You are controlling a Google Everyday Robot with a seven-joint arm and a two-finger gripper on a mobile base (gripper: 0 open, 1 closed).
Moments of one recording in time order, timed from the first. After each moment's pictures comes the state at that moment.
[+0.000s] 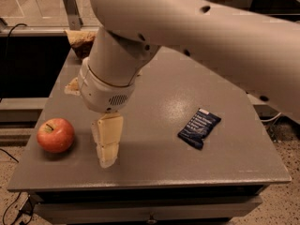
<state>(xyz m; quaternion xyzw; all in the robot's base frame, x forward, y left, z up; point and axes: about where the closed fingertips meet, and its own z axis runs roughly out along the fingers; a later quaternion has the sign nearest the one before) 0.401 0.120 0.897 -0.85 0.46 0.14 0.21</state>
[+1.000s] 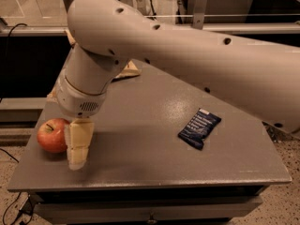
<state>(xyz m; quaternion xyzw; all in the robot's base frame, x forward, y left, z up) 0.415 0.185 0.863 -0.83 0.48 0.20 0.21</state>
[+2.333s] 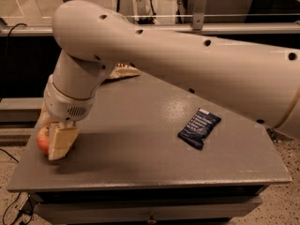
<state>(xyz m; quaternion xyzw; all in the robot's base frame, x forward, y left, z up) 0.409 0.207 0.855 -0.83 0.47 0.21 0.20</state>
